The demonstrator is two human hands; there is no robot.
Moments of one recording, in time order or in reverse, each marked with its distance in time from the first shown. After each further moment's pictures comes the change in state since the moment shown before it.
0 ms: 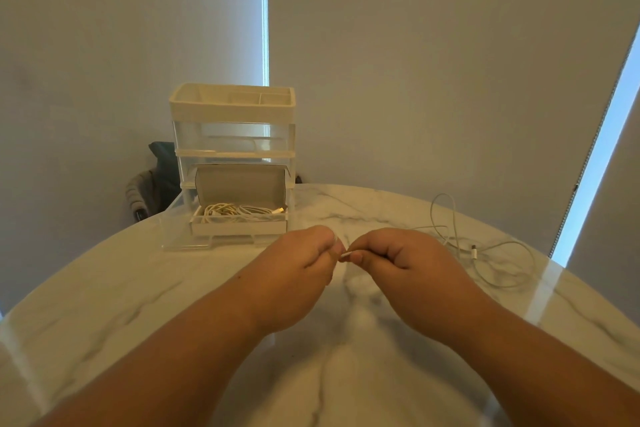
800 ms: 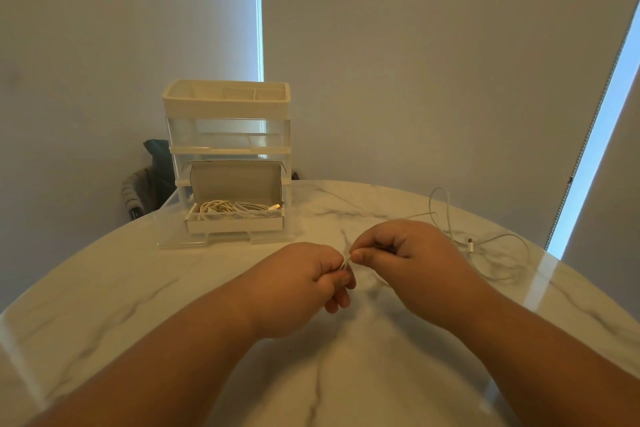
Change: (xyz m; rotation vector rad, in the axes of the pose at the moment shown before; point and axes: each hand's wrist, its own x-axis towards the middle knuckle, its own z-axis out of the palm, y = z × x) left_hand 0.002 -0.001 0.008 -0.064 -0.247 -0.028; right_hand 0.004 0.010 -0.005 -0.029 0.014 0.023
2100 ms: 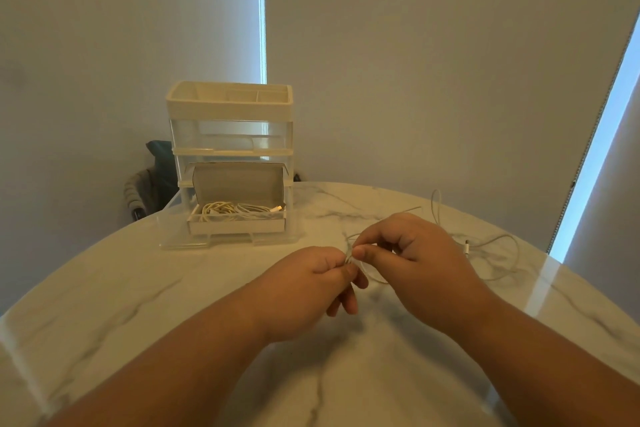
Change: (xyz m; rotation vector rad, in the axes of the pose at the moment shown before) left_hand -0.004 0.009 0.006 -0.286 0.015 -0.107; right_hand -0.002 -0.002 0.000 -0.002 0.102 -0.100
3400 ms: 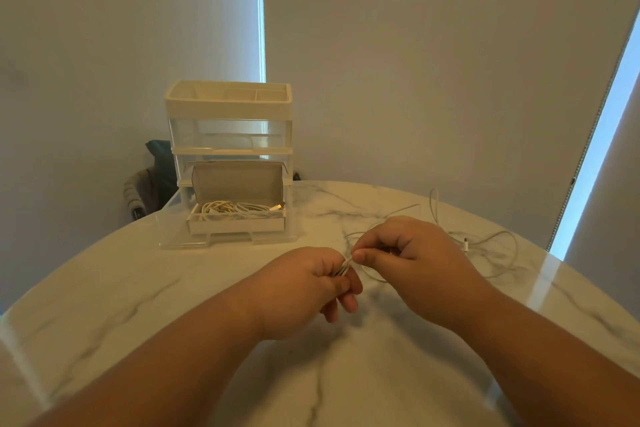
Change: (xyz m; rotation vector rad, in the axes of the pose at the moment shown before) left_hand -0.001 0.001 -0.004 -0.028 -0.047 -0.050; right_hand 0.003 0.007 0.000 -0.009 -0.055 -0.010
